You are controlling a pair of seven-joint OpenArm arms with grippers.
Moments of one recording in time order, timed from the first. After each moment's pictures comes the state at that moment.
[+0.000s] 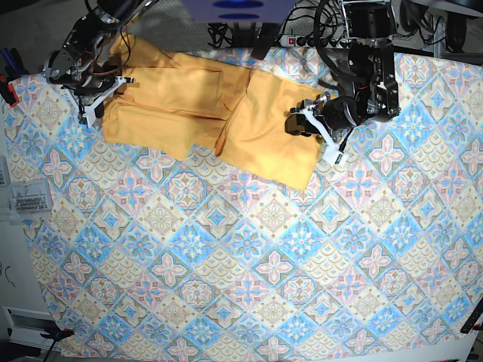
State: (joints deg) left arm 9.0 -4.2 -12.0 79.2 -34.1 -32.6 57.4; right arm -11.4 -7.5 46.3 89.7 -5.3 40.0 -62.4
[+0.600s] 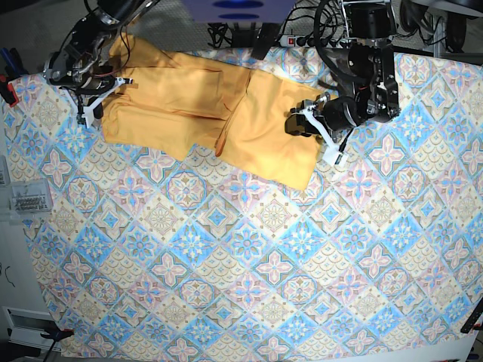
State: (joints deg) left arm 8.9 -4.2 -12.0 79.2 -34.1 -32.6 57.5; right arm -11.5 -7.9 46.2 91.6 -5.7 39.4 -62.1
